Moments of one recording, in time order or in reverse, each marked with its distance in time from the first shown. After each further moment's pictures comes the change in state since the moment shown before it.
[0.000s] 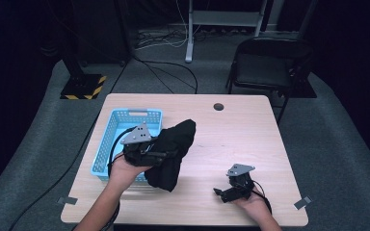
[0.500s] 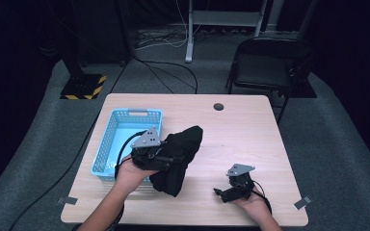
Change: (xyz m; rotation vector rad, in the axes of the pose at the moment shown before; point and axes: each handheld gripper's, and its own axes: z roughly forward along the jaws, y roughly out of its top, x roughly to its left) left arm -0.009 -0.004 0.018 0.038 -0.042 0.014; right arm 0.000 0.000 0.000 0.000 0.000 0.000
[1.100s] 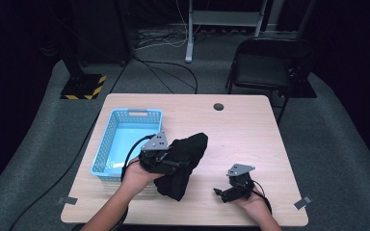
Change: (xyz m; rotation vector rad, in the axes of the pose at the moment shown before) left arm -0.003 -0.008 0.021 0.054 -0.037 -0.001; right arm 0.000 0.000 0.000 0.000 0.001 0.000
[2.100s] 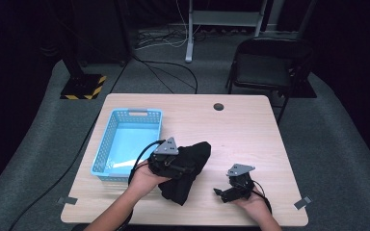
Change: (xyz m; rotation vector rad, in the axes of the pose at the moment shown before) left arm 0.003 -0.018 0.033 0.100 -0.022 -0.019; right arm 0.000 0.000 0.000 0.000 0.000 -0.001
